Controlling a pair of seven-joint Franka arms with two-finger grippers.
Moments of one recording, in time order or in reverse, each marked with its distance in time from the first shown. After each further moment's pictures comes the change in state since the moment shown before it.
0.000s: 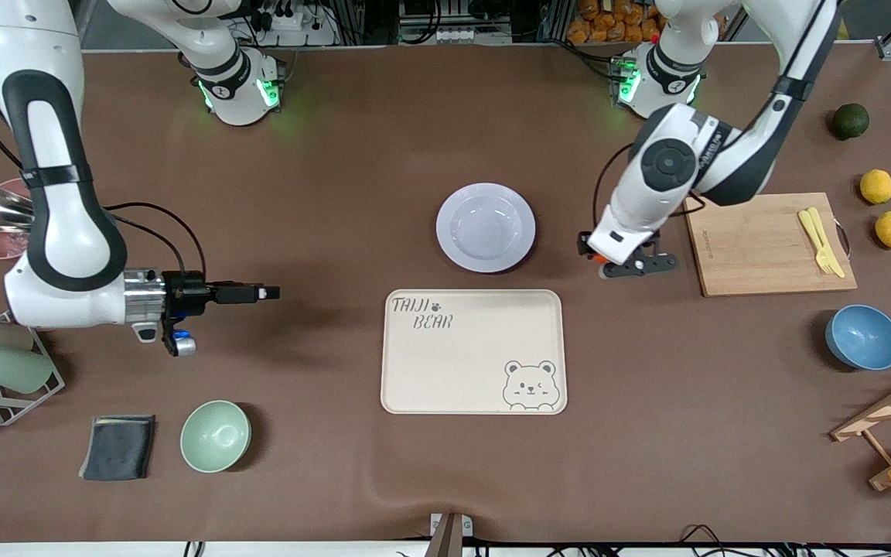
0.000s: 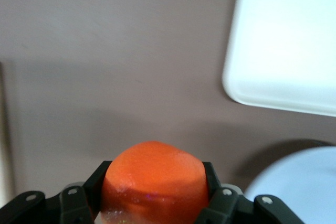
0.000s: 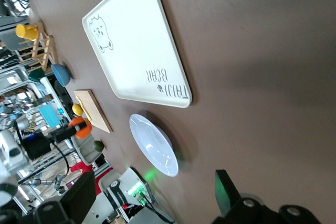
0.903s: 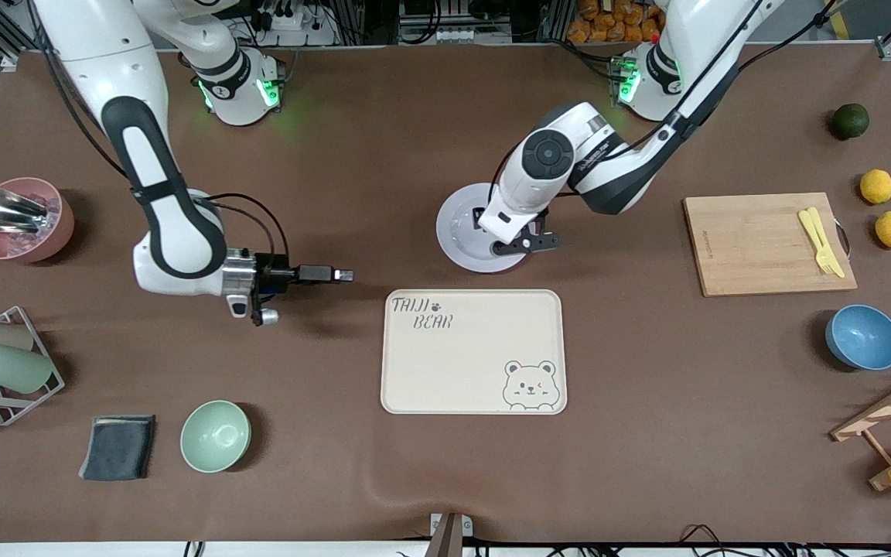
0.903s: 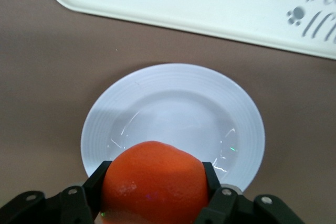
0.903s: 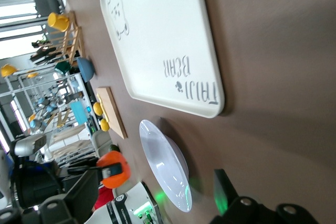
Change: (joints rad) left arm -0.298 0.281 0.005 0.188 0.030 0.000 -0.295; right arm 0.209 0.023 0.005 -0.240 0.401 0.208 -0.369
